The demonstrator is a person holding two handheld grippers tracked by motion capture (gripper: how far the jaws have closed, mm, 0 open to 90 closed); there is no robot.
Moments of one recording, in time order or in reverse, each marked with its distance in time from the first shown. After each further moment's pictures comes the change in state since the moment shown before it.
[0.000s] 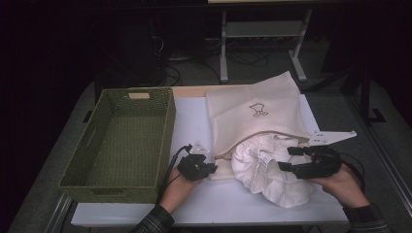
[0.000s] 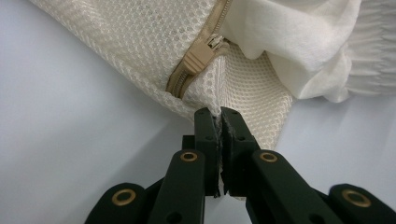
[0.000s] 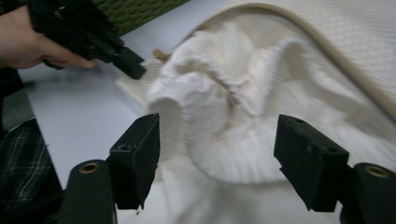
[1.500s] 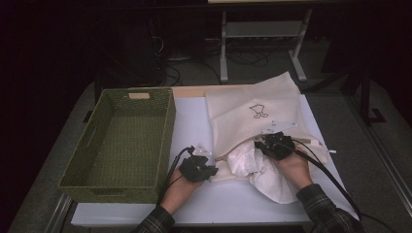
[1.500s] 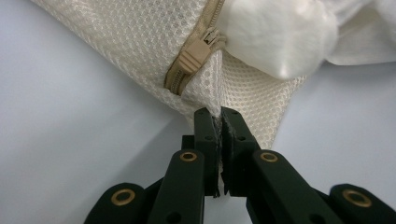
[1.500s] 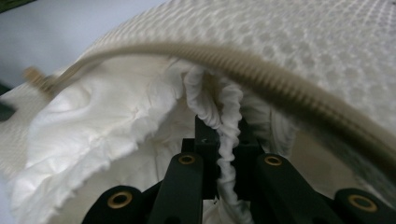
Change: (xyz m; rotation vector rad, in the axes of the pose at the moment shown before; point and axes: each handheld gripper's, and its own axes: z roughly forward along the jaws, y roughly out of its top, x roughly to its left) left arm -0.004 -0.001 0.004 0.038 0.004 0.017; right arm -0.010 0.030 0.109 0.069 -0.255 -0.068
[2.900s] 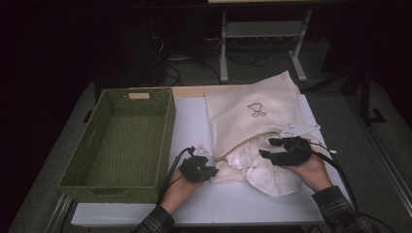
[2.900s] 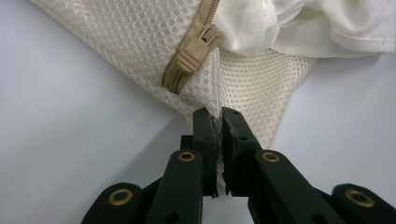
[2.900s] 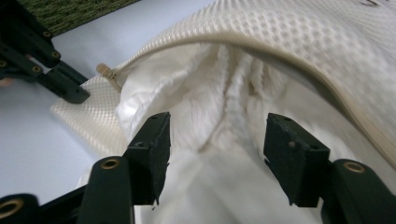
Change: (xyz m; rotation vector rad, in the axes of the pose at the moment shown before) left arm 0.000 -0.001 0.002 0.013 -0.009 0.003; right arm -0.010 -0.016 -0.049 -0.054 0.128 0.011
